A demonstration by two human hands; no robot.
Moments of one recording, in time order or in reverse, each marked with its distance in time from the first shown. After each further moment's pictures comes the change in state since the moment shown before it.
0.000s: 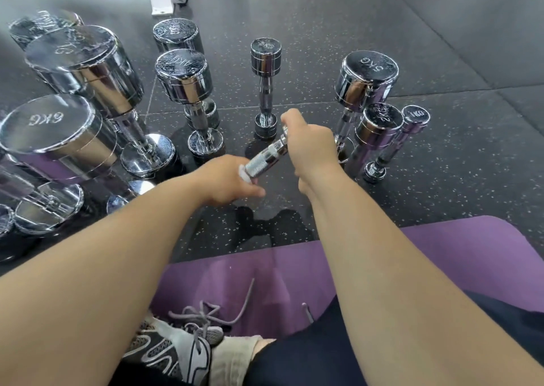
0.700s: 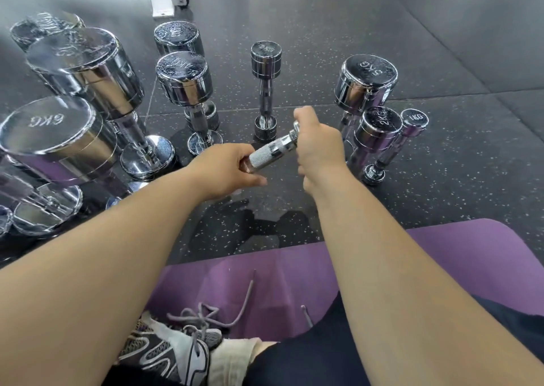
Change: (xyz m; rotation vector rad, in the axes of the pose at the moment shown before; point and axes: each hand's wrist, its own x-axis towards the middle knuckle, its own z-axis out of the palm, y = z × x) left_hand -0.001 0.000 -0.007 0.046 0.133 0.054; right_hand 0.004 -0.003 -0.008 0.142 0.022 0.032
